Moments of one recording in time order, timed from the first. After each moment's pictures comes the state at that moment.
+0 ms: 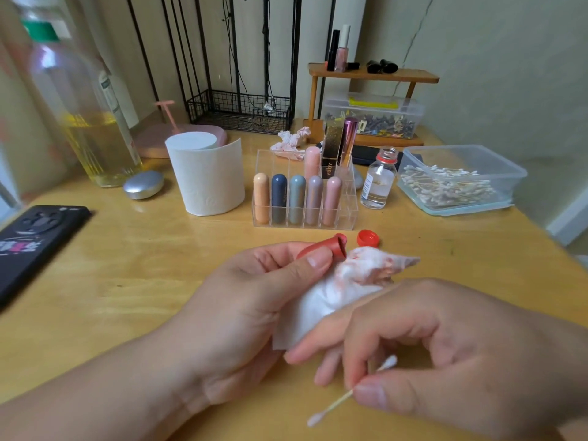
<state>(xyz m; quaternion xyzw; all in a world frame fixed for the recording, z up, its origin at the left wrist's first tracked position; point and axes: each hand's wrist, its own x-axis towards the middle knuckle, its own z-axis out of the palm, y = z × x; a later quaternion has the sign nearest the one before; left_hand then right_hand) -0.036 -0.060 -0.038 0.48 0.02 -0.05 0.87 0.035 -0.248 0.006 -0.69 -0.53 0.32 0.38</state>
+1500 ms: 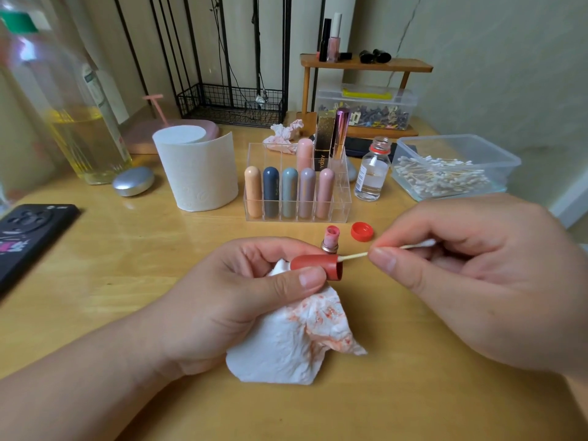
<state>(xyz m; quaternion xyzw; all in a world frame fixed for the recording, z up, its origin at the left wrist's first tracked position) -0.031 -0.040 -0.037 0.58 -0.03 -0.07 0.81 0.045 -0.258 0.013 -0.77 -0.49 -0.07 0.40</state>
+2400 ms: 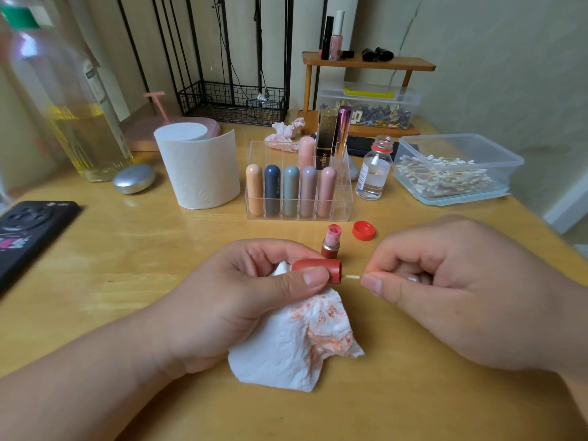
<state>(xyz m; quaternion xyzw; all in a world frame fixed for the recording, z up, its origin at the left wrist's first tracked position) -0.030 -0.041 -0.037 0.59 0.01 -0.09 0.80 0.050 -0.253 0.009 -0.84 -0.45 0.07 0.31</state>
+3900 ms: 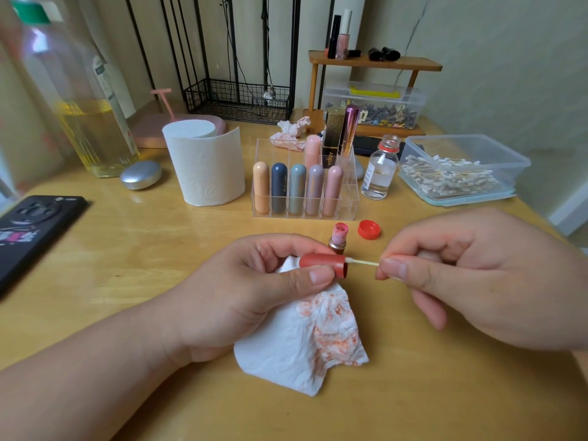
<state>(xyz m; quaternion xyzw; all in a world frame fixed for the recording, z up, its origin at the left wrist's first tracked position) -0.026 -0.037 -0.042 0.60 -0.02 -0.09 0.79 0.054 -0.257 0.022 -0.83 -0.41 0.15 0.35</state>
